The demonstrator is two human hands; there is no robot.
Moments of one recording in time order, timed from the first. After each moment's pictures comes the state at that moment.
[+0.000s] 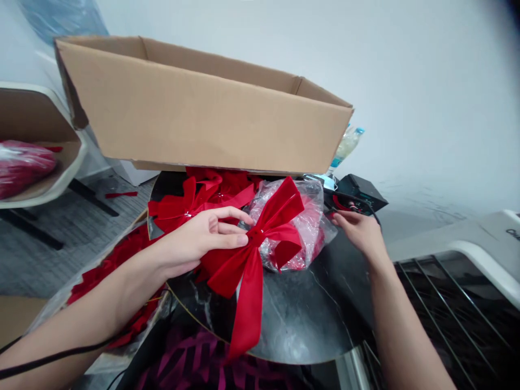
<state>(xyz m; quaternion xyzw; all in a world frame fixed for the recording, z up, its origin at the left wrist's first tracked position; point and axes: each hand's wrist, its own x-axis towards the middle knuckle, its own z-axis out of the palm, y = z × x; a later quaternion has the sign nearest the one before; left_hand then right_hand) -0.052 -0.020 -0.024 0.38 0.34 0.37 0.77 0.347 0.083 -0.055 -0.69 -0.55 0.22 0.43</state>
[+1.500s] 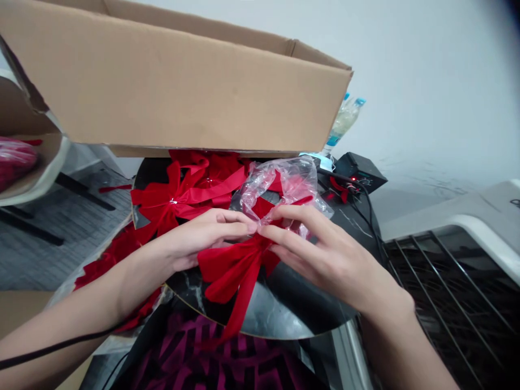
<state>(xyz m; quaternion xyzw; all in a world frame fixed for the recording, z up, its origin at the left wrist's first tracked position) -0.017 -0.021 -0.030 0.35 0.37 0.30 0.81 0.225 -0.040 0.021 -0.26 -0.95 -0.02 0.16</state>
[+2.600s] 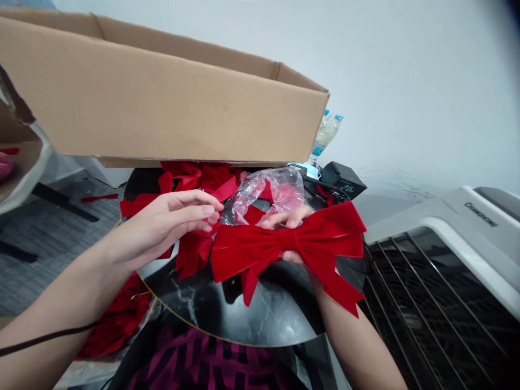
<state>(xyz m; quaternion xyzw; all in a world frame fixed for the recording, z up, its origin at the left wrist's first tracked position) -0.059 -0.013 -0.011 0.46 0.39 0.44 0.66 0.222 -0.003 -0.044 -0.19 -0.70 0.52 0.46</state>
